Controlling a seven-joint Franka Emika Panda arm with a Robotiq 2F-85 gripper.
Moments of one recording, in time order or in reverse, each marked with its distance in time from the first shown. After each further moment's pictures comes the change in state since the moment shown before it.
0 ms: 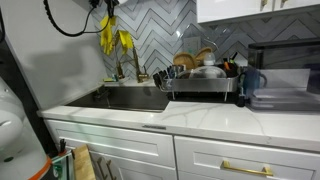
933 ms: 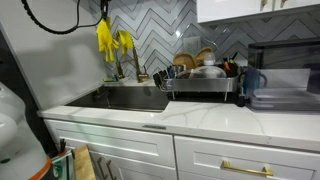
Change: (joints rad) arm -0.074 -0.143 -0.051 -0.062 -0.193 -0.324 0.052
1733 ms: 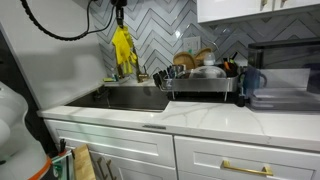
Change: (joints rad) arm -0.094 -0.027 -0.028 -0.091 -0.226 0.028 0.029
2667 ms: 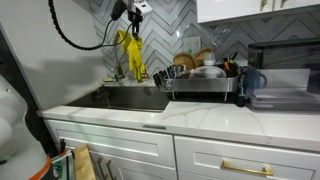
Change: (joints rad) arm 0.021 0.179 0.001 0.003 0.020 0.210 0.022
